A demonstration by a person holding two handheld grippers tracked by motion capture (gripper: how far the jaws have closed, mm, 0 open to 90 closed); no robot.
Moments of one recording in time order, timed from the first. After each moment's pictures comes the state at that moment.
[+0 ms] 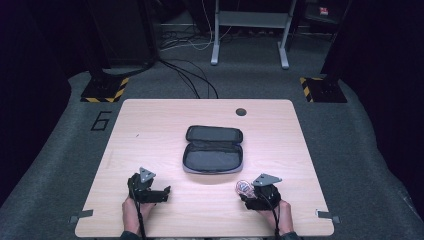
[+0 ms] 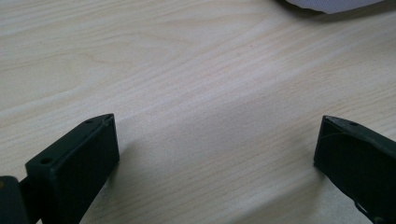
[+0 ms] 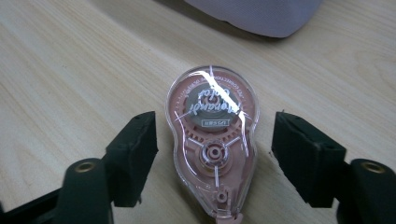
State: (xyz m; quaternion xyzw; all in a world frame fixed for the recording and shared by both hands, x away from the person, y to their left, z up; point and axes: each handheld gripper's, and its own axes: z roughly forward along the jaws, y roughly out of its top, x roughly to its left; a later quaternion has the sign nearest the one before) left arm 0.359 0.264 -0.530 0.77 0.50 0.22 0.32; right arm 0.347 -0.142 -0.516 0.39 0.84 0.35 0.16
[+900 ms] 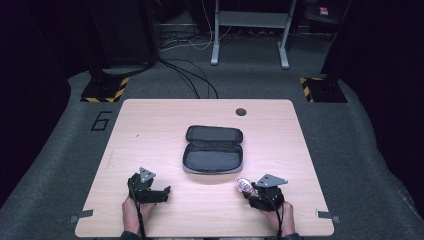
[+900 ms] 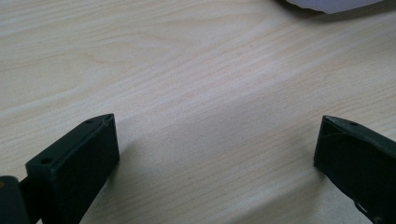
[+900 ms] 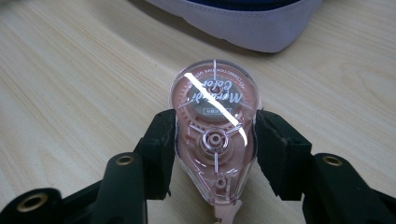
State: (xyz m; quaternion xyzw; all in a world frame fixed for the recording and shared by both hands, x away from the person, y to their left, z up) left arm 0.359 0.264 -0.530 0.77 0.51 0.21 0.32; right arm 0.339 -0.149 -0.507 0.39 0.82 0.38 0.16
